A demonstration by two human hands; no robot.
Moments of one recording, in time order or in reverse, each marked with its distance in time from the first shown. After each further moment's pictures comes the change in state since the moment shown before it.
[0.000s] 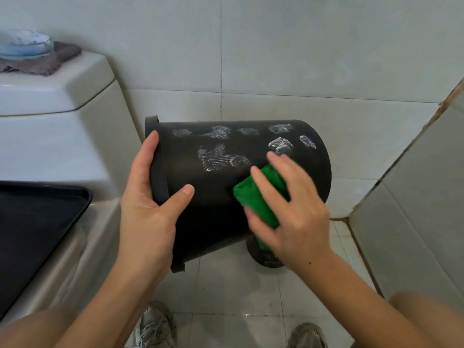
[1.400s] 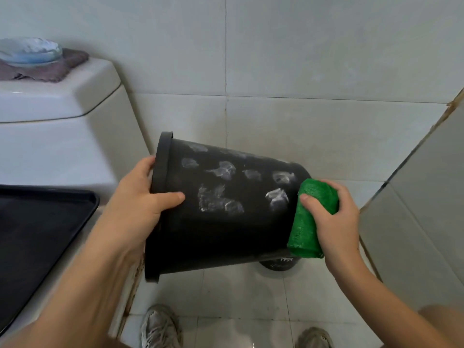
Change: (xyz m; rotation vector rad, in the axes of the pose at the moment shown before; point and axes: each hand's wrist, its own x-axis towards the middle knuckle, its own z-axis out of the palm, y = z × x) left_hand 0.033 0.021 -0.026 0.327 -0.128 -0.381; right_hand -0.028 0.040 -0.001 0.633 0.030 1.142
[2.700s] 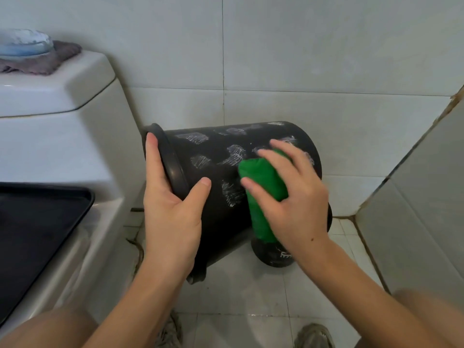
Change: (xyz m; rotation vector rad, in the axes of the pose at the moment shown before) left_hand -0.013 -0.023 0.055 -0.295 0.167 0.370; right_hand -0.014 -0.048 0.047 -0.423 -0.041 -0.831
